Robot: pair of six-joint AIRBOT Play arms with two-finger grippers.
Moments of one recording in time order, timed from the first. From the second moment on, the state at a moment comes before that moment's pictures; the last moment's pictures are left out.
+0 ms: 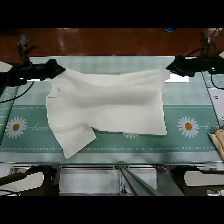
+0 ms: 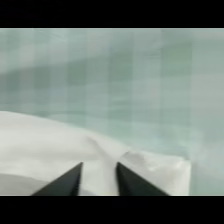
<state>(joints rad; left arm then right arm) 0.10 -1.38 1.14 0.63 -0.81 -1.16 -0.19 -1.54 1.42 -0.86 1.05 1.33</state>
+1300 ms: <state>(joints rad) 0.69 -1.16 0.58 0.84 -1.22 -1.23 -0.67 -1.03 0.62 -0.82 1.14 1.21</state>
